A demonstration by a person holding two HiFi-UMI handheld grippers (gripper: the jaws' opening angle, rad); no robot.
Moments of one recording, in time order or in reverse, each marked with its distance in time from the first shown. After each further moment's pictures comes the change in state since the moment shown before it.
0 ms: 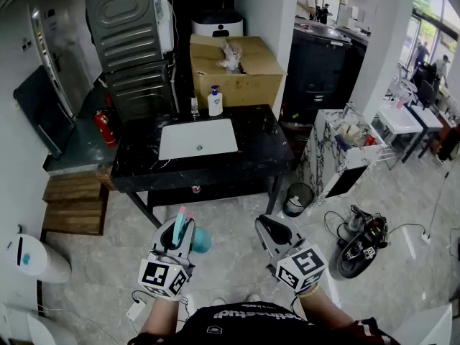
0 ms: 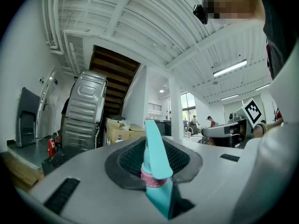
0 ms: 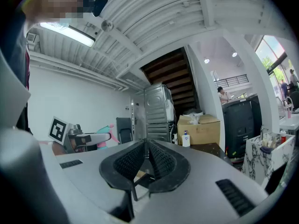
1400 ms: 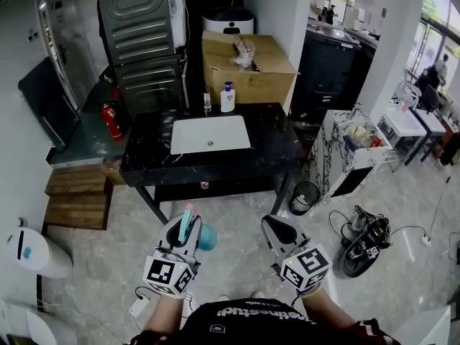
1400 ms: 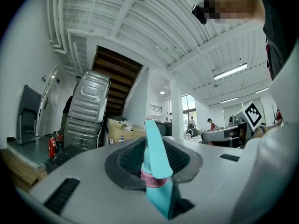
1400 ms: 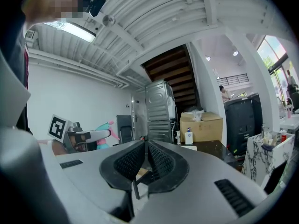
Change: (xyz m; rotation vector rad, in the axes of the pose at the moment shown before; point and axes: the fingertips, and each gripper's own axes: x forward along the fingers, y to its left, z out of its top) left arm -0.028 0.035 0.001 -0.032 -0.019 0.000; right arm 0.024 0.039 -0.011 0.002 0.038 -0.013
